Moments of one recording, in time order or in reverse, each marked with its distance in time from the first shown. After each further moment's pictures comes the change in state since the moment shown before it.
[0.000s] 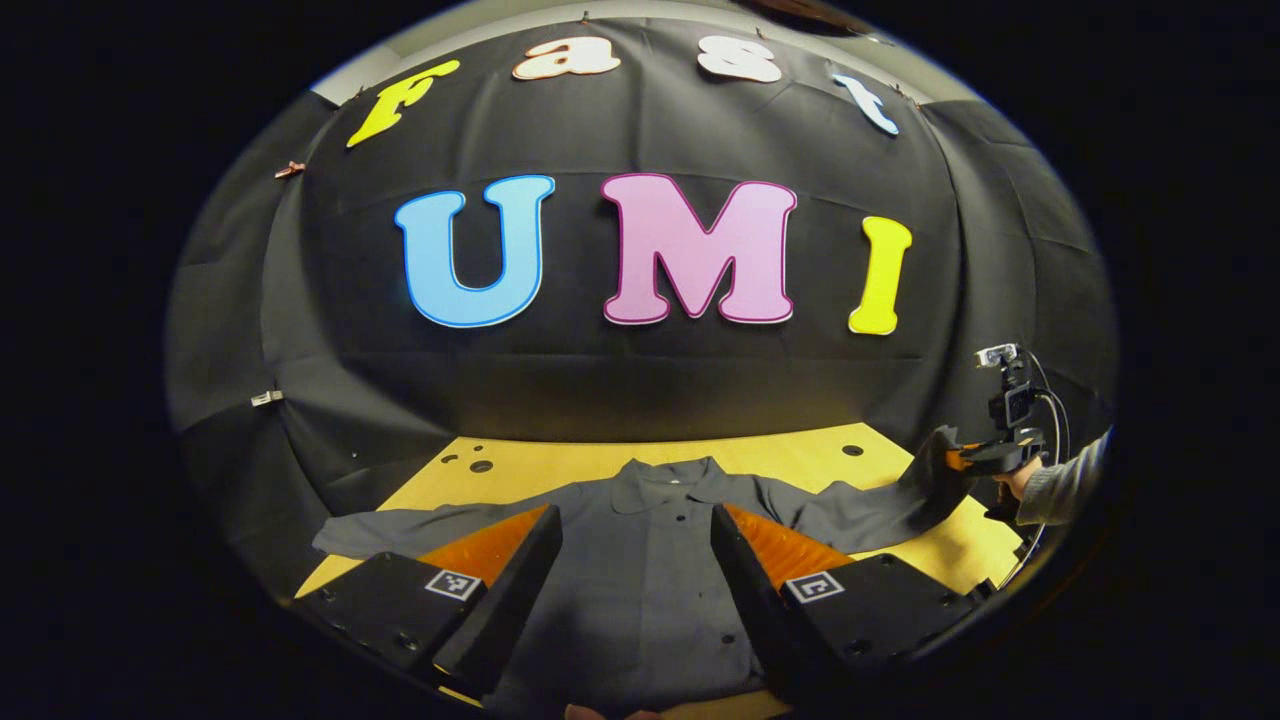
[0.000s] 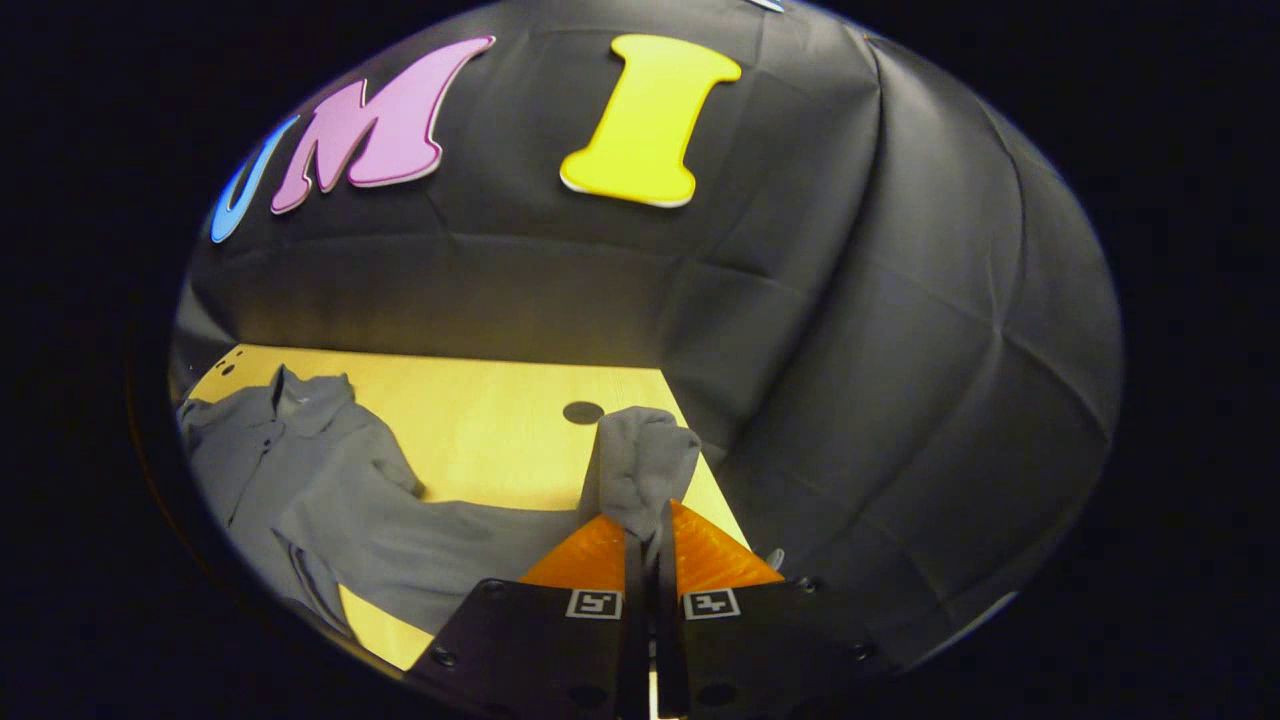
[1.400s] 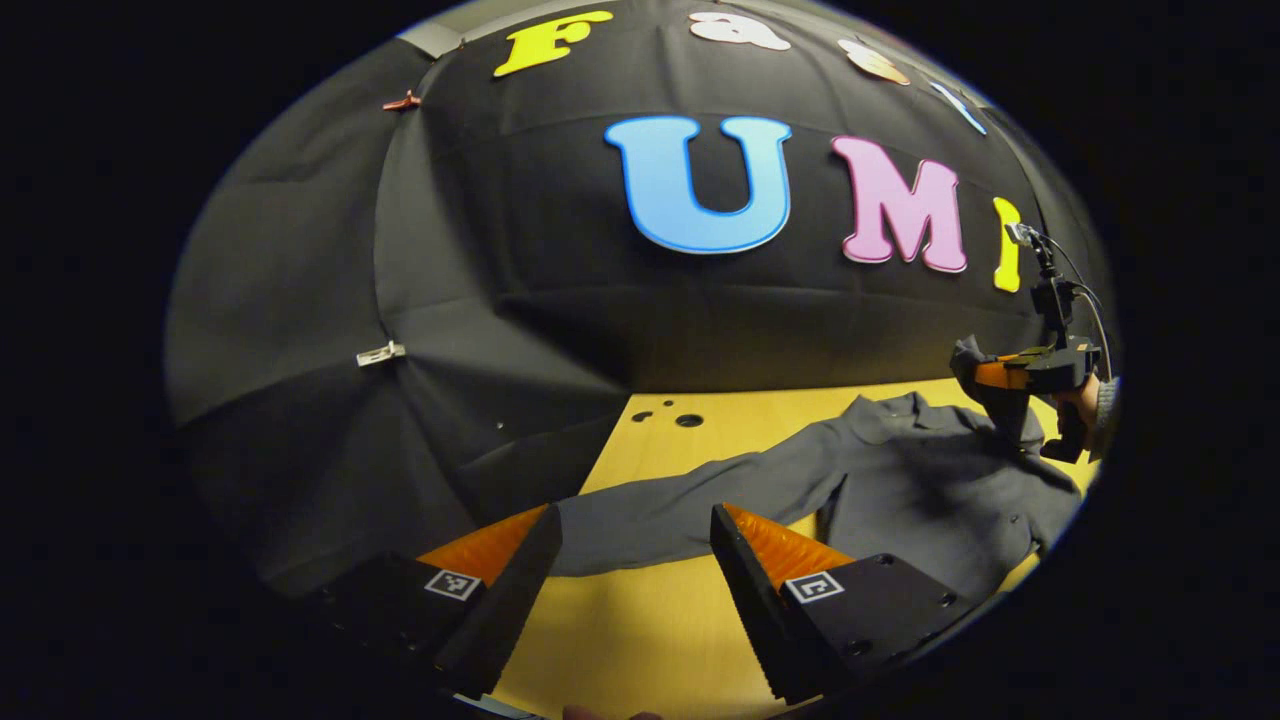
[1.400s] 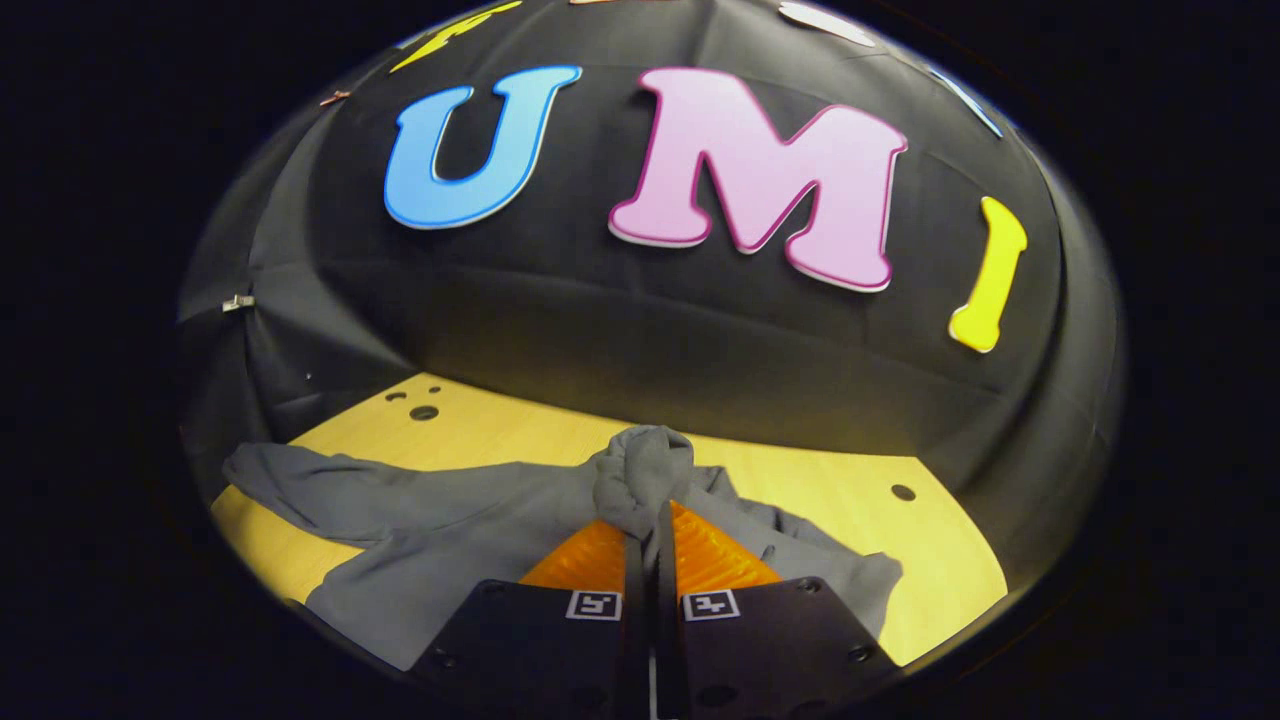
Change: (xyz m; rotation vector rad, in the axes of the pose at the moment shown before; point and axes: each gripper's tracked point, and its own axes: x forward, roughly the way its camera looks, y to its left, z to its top) left arm 0.011 0.384 -0.116 0.011 0.092 0.230; right arm -0.106 0.480 0.060 -0.118 -0.099 0.340
